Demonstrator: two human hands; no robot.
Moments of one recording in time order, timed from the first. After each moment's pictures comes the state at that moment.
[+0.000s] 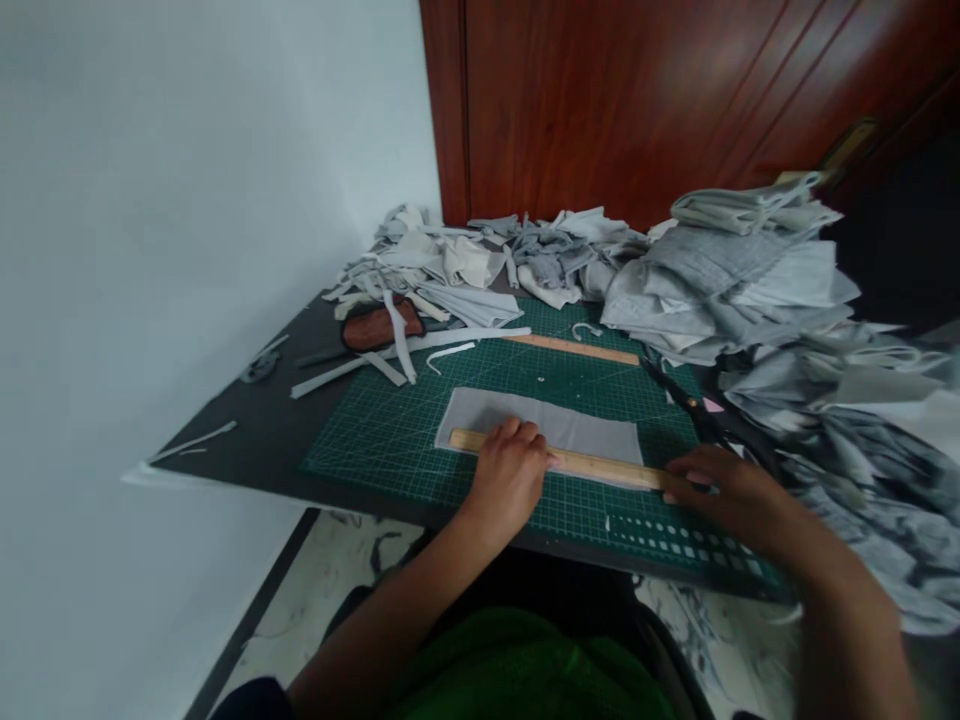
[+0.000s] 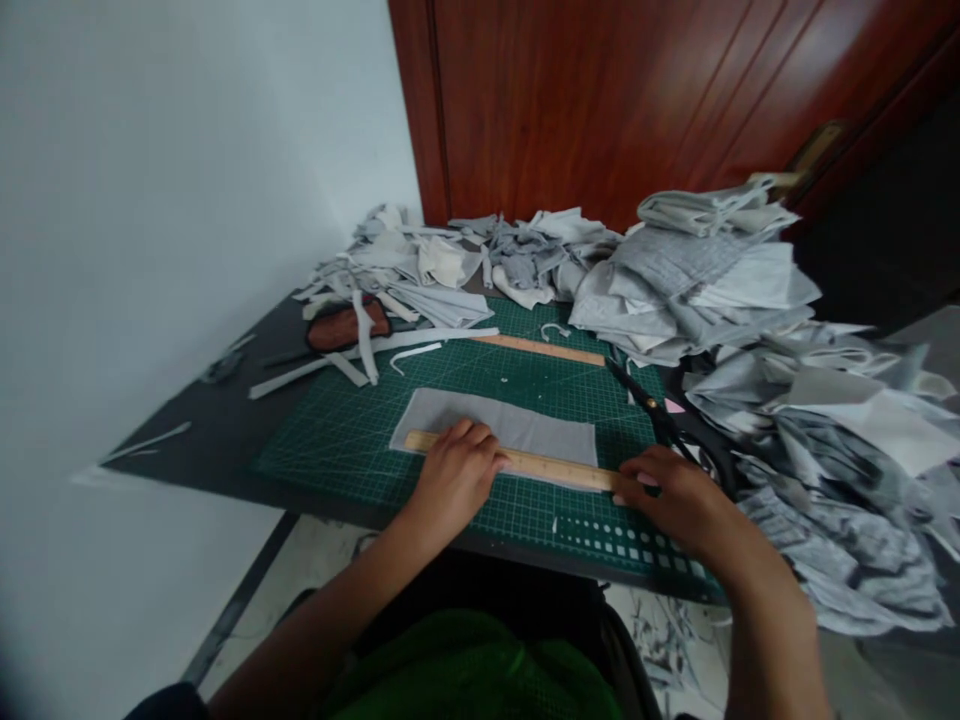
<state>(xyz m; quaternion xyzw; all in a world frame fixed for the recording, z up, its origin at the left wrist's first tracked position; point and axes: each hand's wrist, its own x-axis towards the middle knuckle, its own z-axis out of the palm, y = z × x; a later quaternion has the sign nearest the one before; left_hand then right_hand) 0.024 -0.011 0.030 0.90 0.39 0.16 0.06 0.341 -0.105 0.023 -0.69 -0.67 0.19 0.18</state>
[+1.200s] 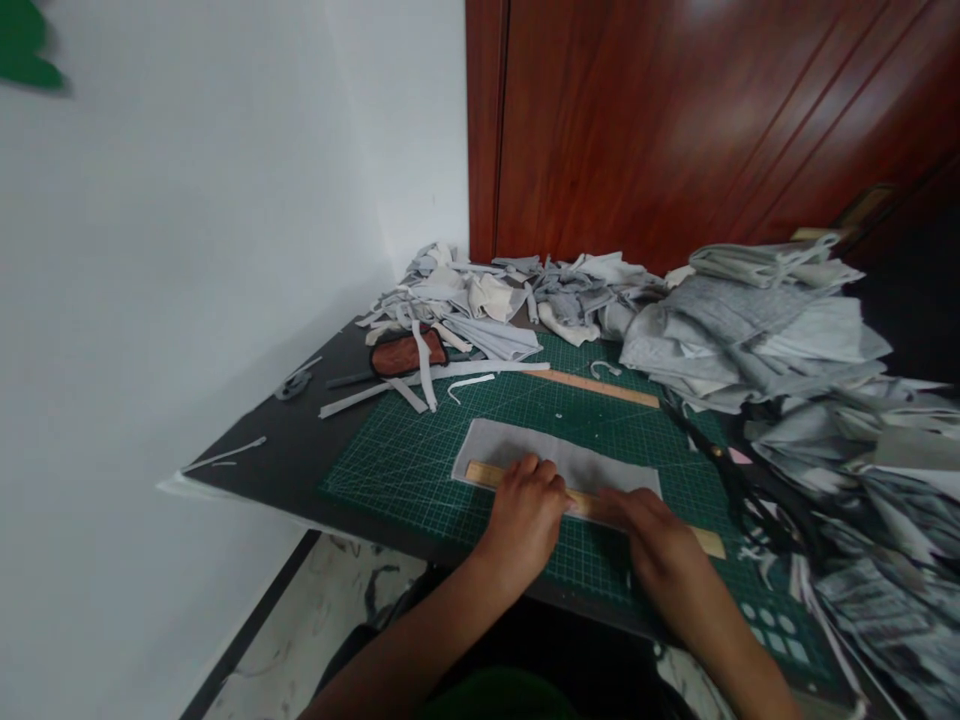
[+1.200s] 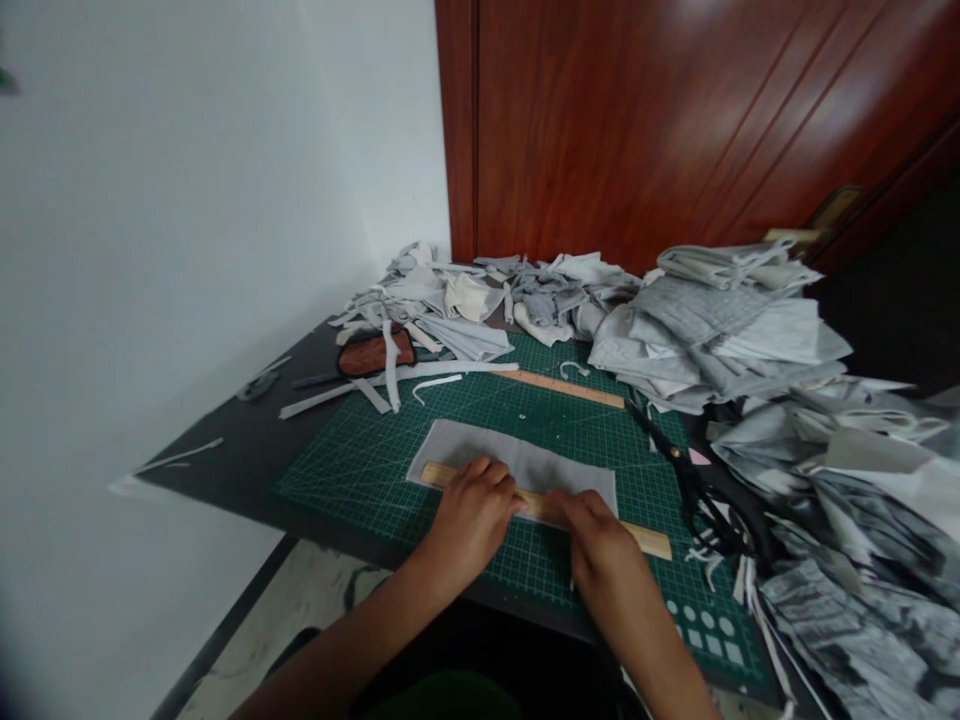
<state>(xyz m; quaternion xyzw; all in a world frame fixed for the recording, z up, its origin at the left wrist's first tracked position) 0.021 -0.013 0.025 0.90 0.39 0.18 0.07 0.219 -0.087 0.015 -0.59 -0.75 0.09 0.29</state>
